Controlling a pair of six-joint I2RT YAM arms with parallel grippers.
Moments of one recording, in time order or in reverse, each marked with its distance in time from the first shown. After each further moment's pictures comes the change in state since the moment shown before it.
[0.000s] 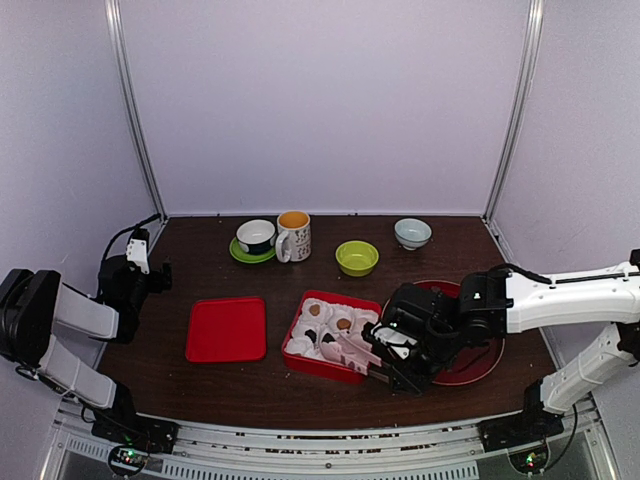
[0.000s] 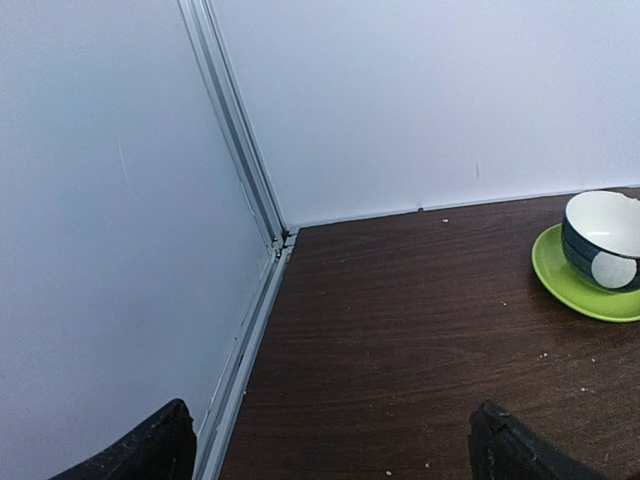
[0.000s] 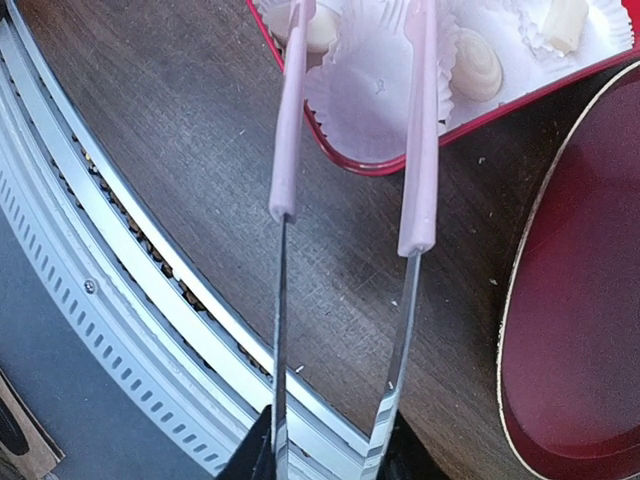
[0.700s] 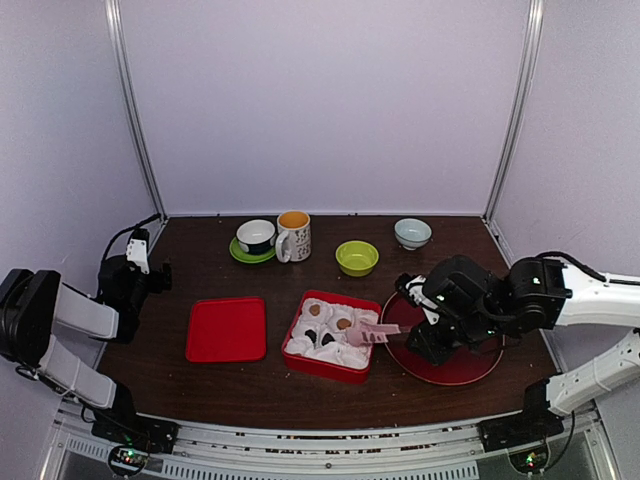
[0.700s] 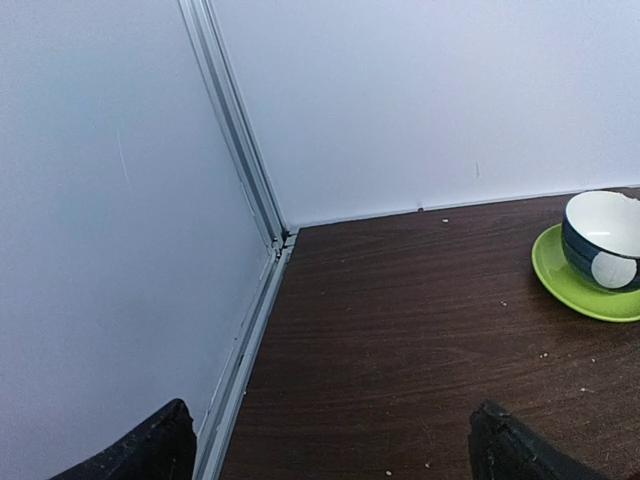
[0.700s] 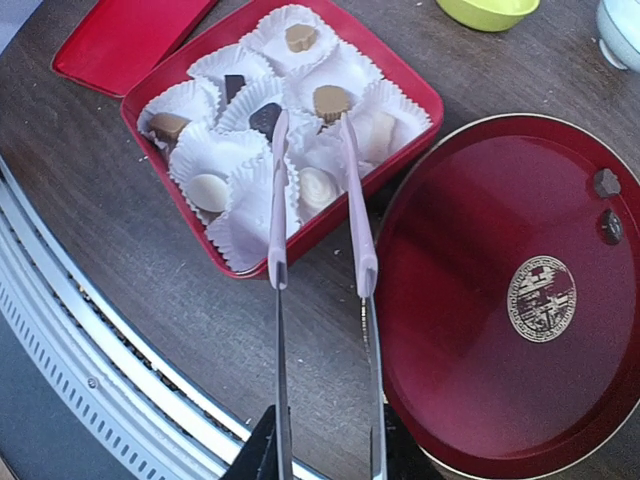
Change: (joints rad) left arm 0.000 0.000 0.000 0.000 0.000 0.000; right arm -0.032 -0.233 -0.011 0.016 0.280 0.104
